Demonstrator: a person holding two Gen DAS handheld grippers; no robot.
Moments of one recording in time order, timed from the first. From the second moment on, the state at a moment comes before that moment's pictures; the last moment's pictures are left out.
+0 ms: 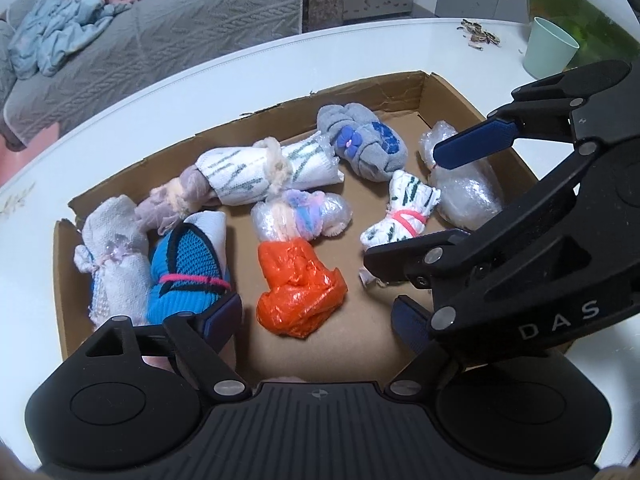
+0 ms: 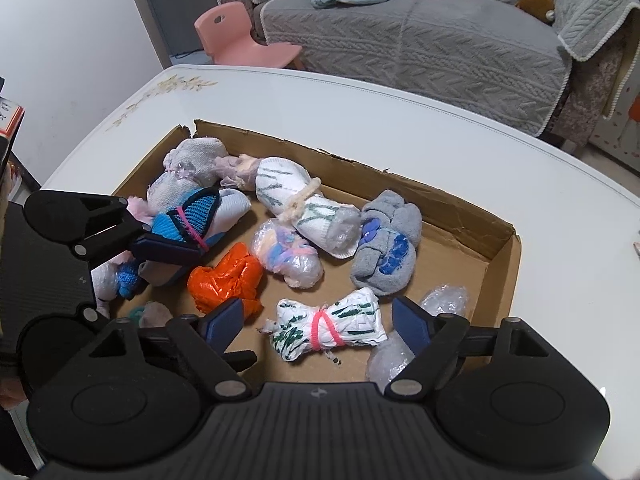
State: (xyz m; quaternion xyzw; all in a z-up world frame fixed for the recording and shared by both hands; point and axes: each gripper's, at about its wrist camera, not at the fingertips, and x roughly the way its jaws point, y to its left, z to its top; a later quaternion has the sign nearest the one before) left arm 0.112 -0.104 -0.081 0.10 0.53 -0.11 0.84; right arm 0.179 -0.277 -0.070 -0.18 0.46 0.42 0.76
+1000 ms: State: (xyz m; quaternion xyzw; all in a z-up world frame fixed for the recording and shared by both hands) left arm 0.036 -0.075 -0.047 0.09 0.54 -0.10 0.83; right arm 0.120 -0.297 -0.044 -0.17 0.45 0.40 0.78
